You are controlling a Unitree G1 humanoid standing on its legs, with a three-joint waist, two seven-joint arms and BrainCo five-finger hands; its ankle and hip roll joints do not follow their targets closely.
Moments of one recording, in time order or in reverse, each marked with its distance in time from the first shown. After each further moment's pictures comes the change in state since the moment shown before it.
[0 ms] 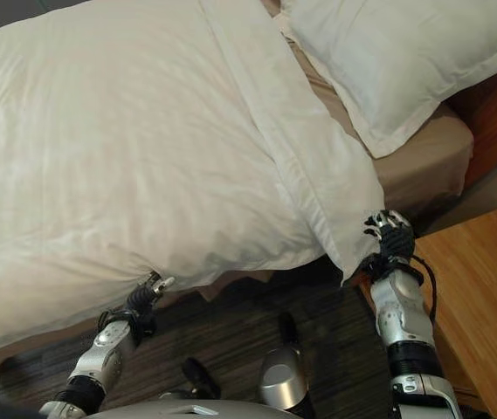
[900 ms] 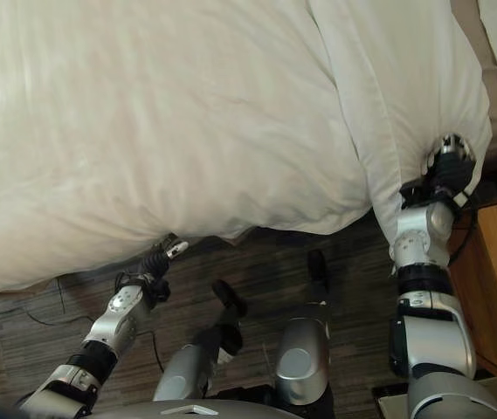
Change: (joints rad) left arm -0.180 0.007 -0.063 0.013 -0.087 -0.092 0.002; right arm -0.287 -0.066 -0.072 0.434 0.108 -0.105 -0.011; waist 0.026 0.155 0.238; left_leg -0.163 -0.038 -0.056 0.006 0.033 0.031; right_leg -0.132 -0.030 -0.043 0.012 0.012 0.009
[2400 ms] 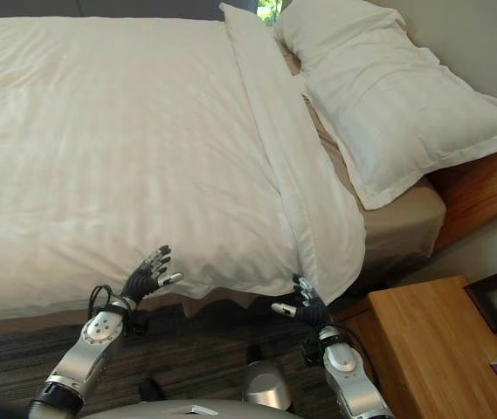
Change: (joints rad) left arm 0.288 0.136 0.023 -0.381 0.357 0.027 -0.003; right arm 0.720 0.179 0.389 -0.567 -0.730 0.154 0.153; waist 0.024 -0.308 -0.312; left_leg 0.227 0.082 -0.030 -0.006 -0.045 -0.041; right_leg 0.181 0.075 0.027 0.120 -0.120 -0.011
